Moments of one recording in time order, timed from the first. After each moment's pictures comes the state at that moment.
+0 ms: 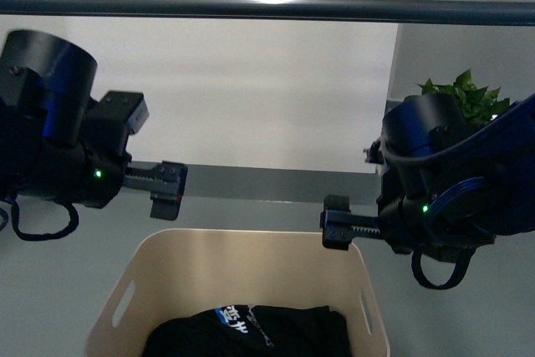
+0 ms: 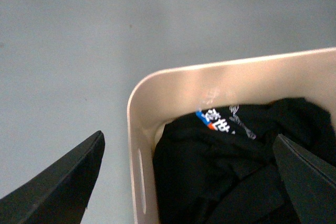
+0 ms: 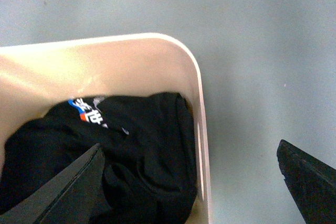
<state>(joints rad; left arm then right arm) -0.12 1.99 1.15 0.26 -0.03 0.08 0.27 2.13 1.23 0.16 0.13 0.29</state>
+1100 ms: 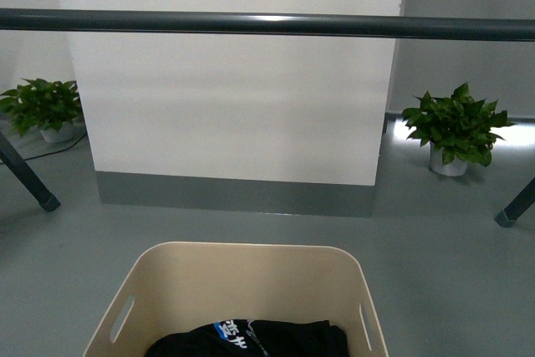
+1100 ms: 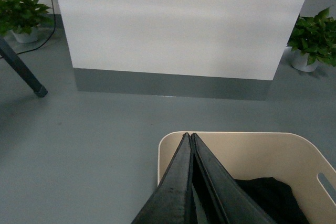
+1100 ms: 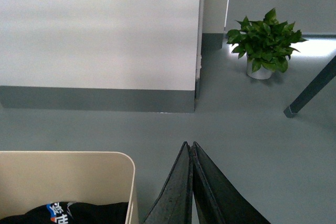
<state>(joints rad) -0.03 1.25 0.24 1.00 -0.01 0.00 0.13 1.44 0.27 1.16 0.13 0.00</state>
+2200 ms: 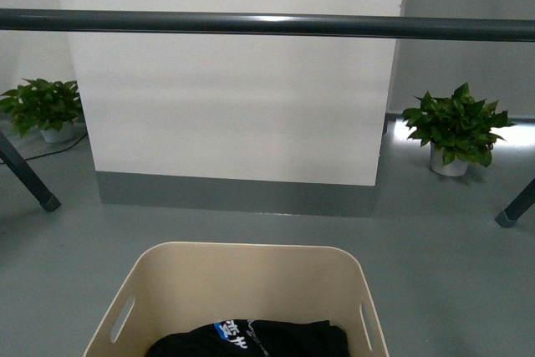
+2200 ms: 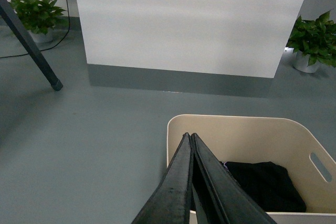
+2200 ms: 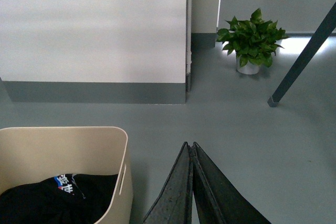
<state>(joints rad) 0.00 0.60 0.02 0.59 0.00 0.00 0.00 0.68 0.01 0.66 0.00 0.00</state>
